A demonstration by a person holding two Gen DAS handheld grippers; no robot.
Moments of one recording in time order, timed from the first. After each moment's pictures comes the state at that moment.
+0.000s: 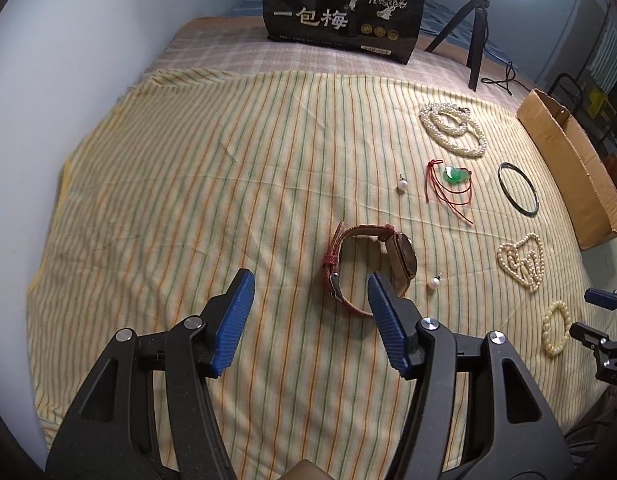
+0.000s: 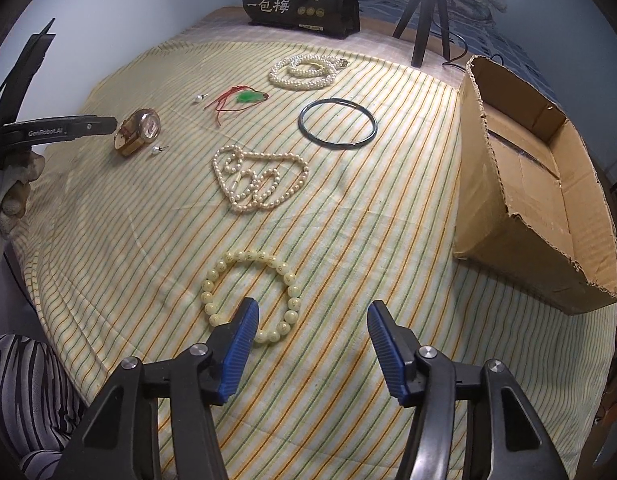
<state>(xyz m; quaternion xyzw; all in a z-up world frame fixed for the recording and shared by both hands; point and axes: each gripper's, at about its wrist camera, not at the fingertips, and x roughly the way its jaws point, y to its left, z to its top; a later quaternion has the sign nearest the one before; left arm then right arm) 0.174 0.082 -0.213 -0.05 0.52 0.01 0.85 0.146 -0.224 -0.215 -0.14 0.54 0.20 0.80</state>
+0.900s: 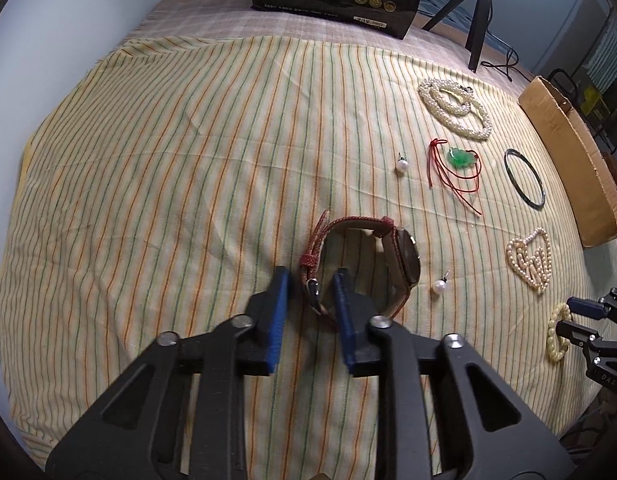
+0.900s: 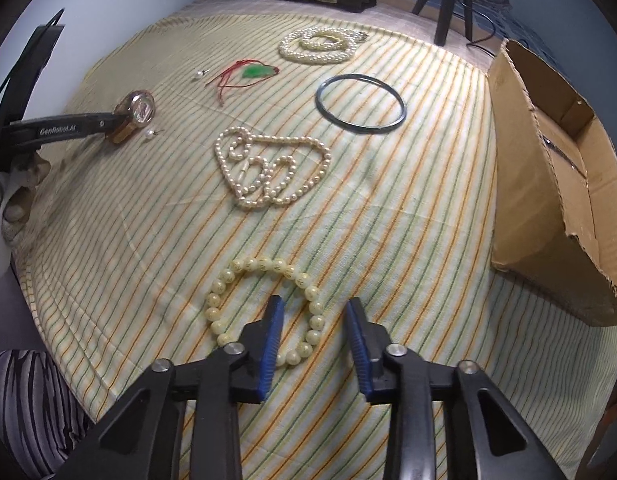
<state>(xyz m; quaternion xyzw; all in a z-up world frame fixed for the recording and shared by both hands) 0.188 0.077 -0.242 -0.06 0.54 -0.01 0.84 0.166 -0.201 -0.237 -0.15 0.58 0.20 0.78</state>
